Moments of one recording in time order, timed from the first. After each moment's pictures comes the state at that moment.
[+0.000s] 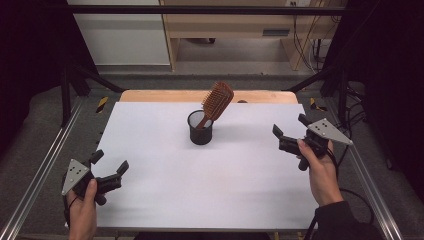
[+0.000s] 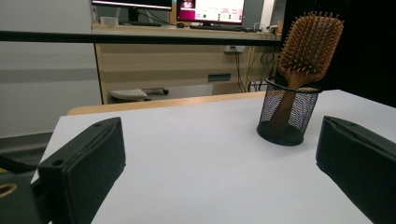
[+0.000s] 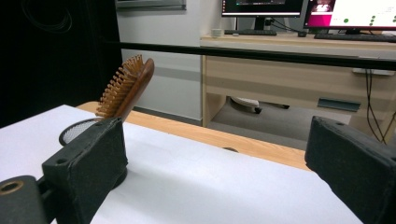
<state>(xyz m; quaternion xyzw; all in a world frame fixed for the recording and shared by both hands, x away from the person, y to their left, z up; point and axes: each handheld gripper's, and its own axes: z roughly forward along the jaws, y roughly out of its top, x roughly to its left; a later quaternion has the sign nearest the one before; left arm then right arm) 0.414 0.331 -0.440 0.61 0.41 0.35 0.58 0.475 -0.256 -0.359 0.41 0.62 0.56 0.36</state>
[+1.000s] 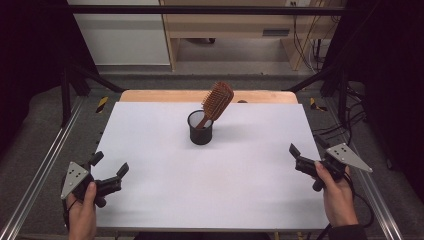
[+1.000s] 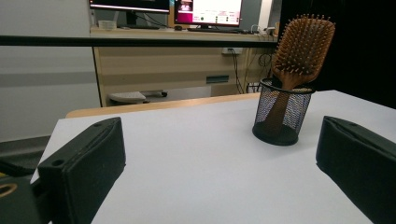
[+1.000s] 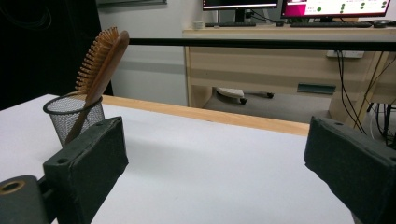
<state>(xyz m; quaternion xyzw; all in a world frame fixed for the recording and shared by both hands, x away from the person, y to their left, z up) 0.407 0.327 -0.438 0.62 0.40 0.35 0.58 0.433 -0.297 -0.397 0.44 0.61 0.55 0.37</state>
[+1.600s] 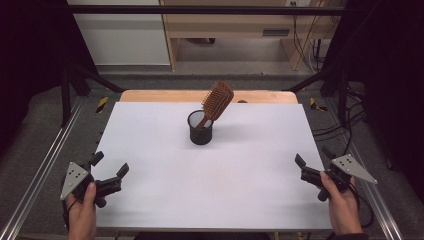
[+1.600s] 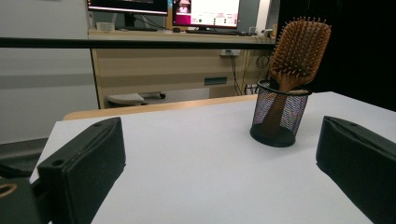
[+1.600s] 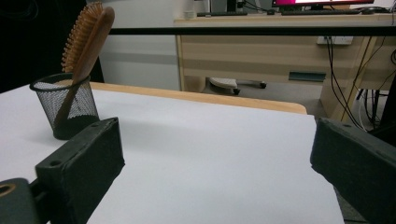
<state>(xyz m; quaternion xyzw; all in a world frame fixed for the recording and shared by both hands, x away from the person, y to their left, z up) 0.406 0.328 -0.437 0.61 0.40 0.35 0.59 0.418 -0.314 -0.422 0.45 0.61 0.54 0.37</state>
